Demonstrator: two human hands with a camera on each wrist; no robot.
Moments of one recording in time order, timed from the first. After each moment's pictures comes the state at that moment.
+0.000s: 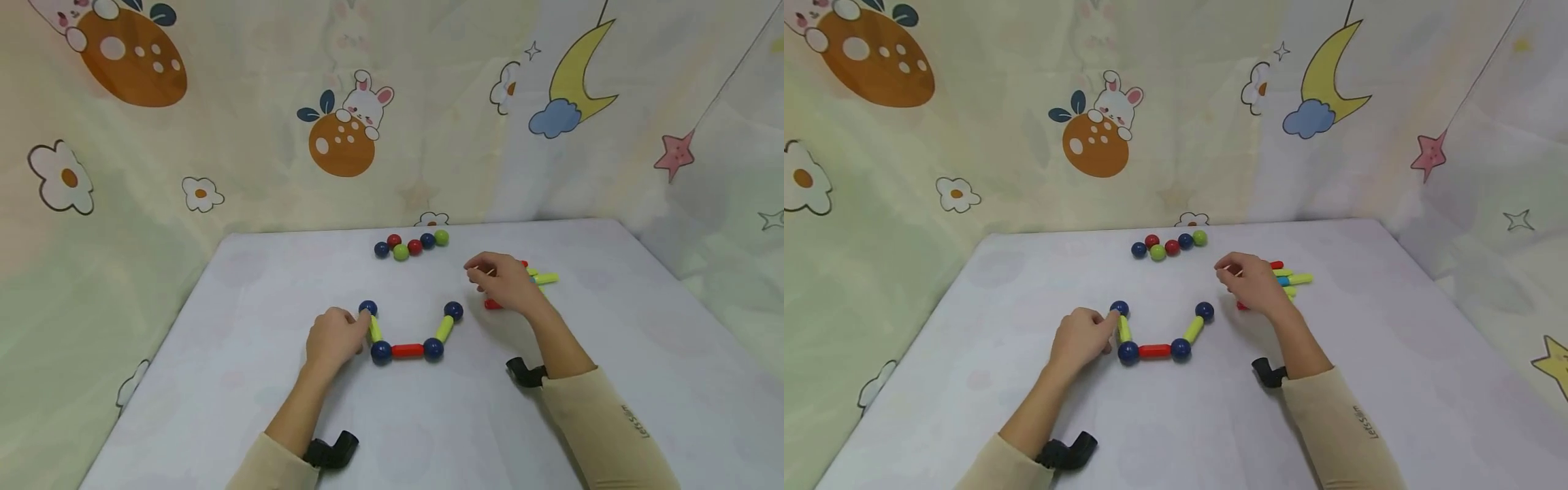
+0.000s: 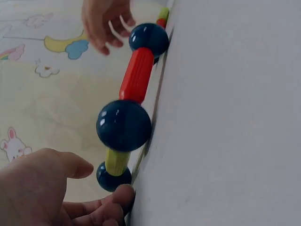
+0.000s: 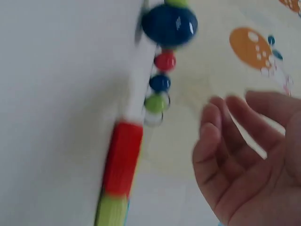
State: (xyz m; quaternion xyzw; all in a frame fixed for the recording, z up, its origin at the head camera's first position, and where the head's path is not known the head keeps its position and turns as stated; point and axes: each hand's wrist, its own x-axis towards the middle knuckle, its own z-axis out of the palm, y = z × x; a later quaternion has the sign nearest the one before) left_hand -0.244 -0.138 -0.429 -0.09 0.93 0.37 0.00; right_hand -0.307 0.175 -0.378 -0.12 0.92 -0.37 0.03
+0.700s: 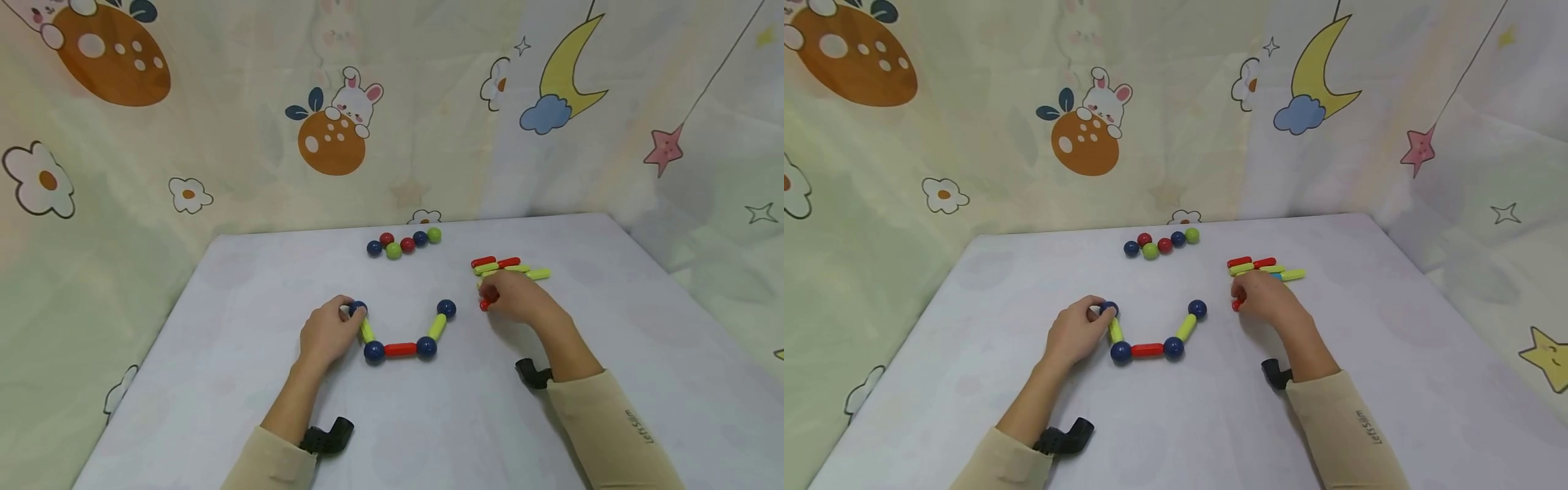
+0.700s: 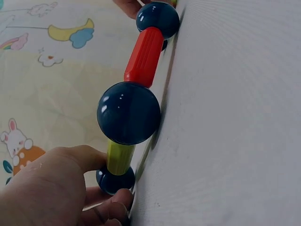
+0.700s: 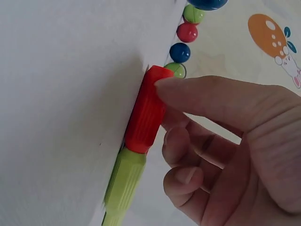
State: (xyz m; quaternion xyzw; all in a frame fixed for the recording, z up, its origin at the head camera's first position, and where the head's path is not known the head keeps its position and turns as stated) left_hand -0.262 -0.145 -0.441 -0.03 0.94 0.34 -0.03; right_hand -0.304 0.201 -0.392 -0.12 0.97 -0.18 0.11
